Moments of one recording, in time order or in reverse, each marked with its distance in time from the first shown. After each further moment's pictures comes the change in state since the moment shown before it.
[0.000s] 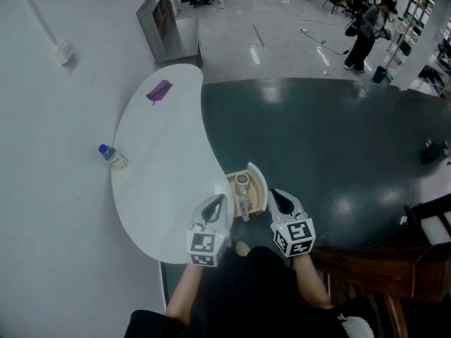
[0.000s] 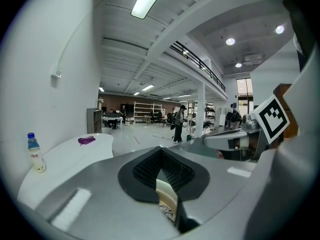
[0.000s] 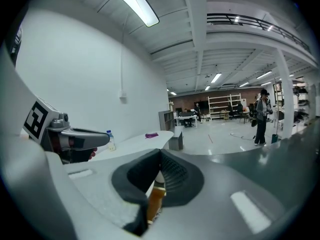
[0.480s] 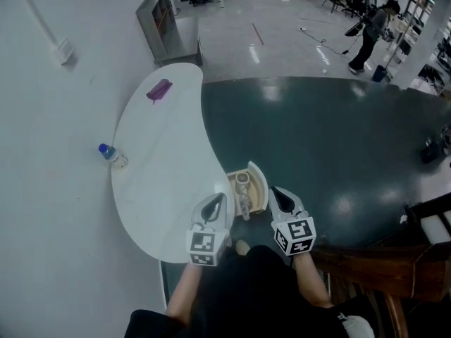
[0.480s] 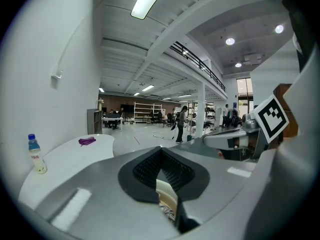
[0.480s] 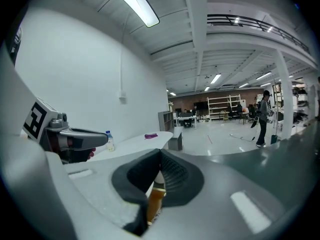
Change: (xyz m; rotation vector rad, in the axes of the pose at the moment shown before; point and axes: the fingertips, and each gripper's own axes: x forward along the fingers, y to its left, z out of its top) left arm -0.002 0.003 0.004 0.004 -0.005 0.000; right arm 0.001 0.000 0.006 -0.003 -0.008 -0.008
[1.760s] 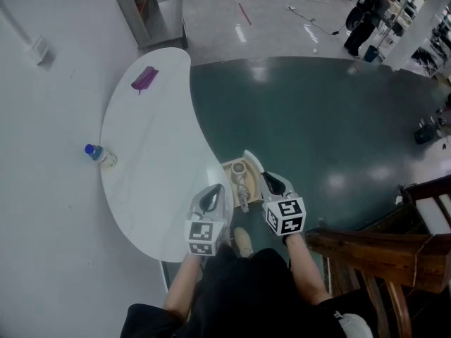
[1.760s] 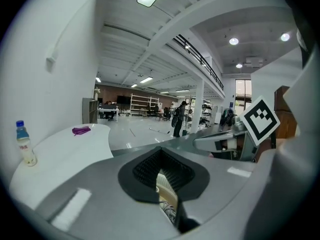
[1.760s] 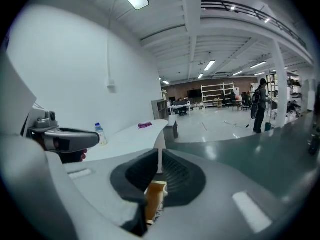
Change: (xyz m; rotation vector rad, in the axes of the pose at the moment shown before) left arm 0.041 0.028 -0.038 -0.050 0.087 -0.062; right arm 0.071 -0.011 -0.042 0.076 0.142 -0.058
